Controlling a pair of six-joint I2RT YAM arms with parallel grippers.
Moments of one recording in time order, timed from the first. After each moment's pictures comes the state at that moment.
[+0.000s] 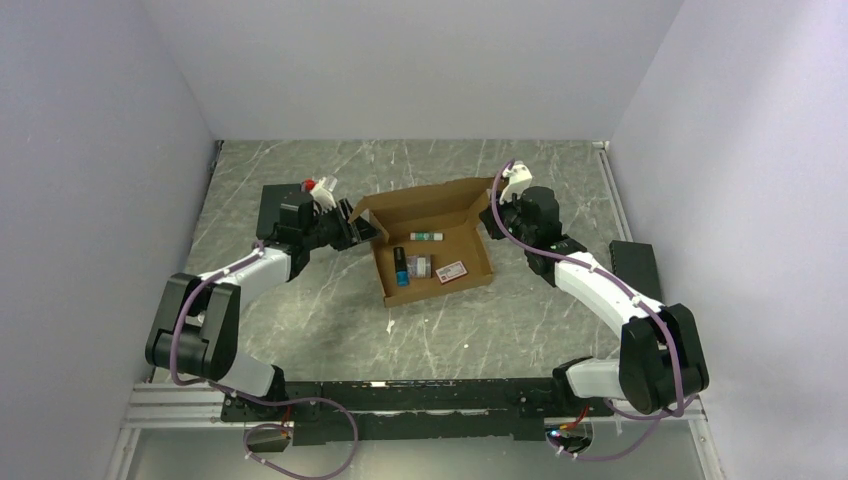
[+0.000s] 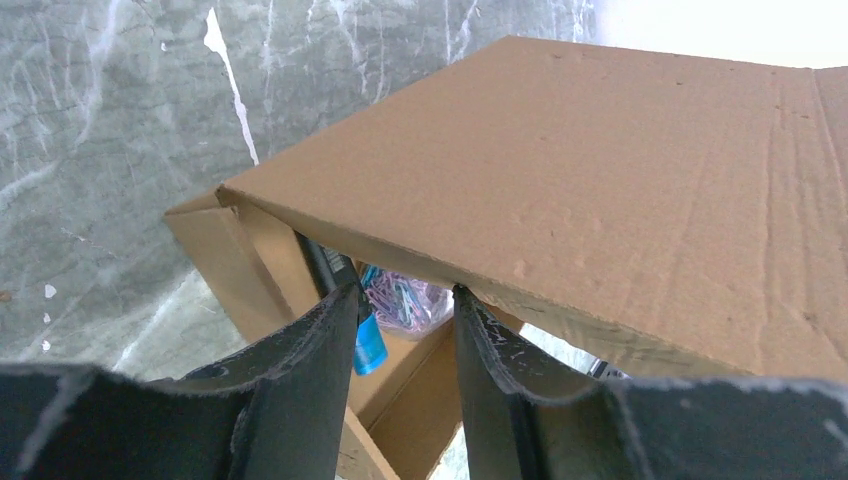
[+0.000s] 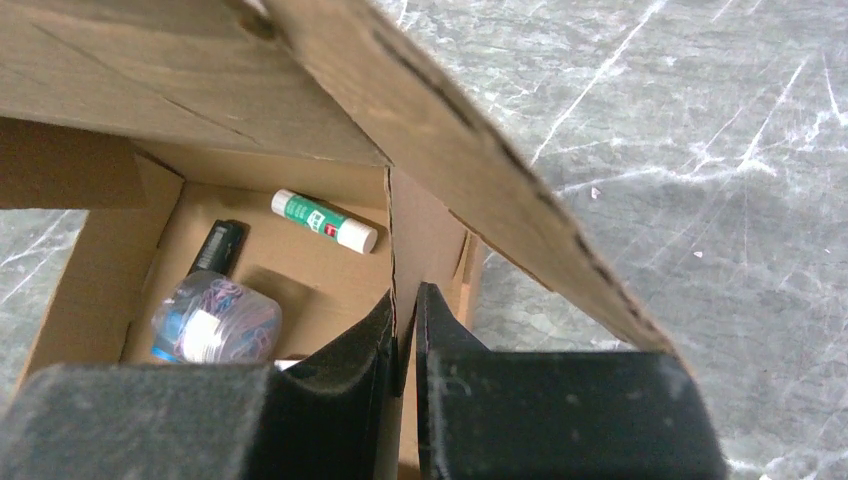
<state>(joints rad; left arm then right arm) -0.24 1.47 0.72 0.29 0.57 -0.70 0.35 1.30 0.77 0.15 -0.16 0.11</state>
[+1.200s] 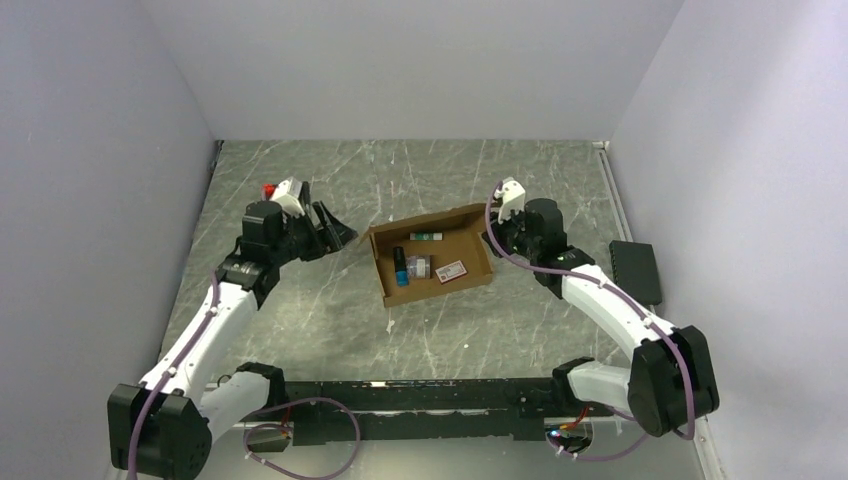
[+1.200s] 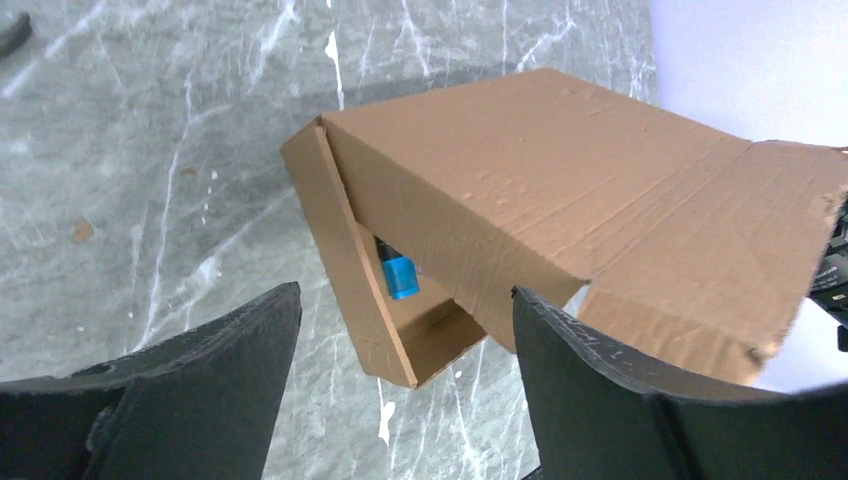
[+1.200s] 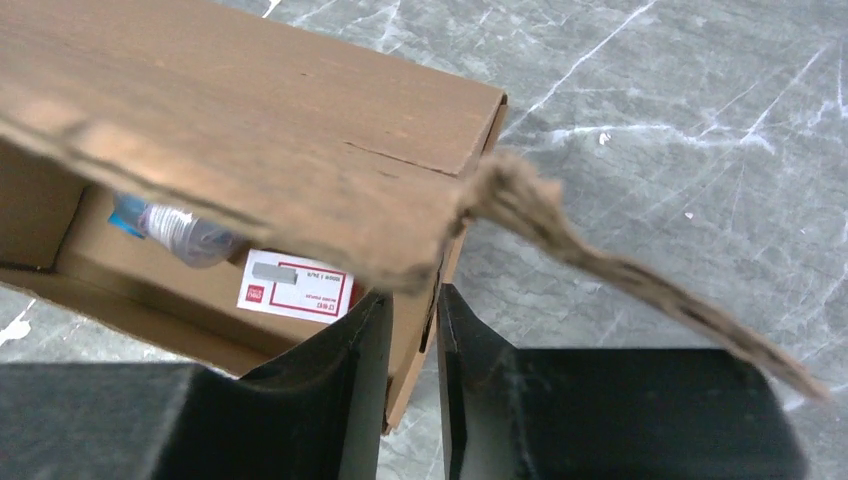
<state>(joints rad) -0.20 1.00 0.71 -0.19 0.34 -0.61 0.35 1.20 0.71 0.01 -0.20 -0.09</state>
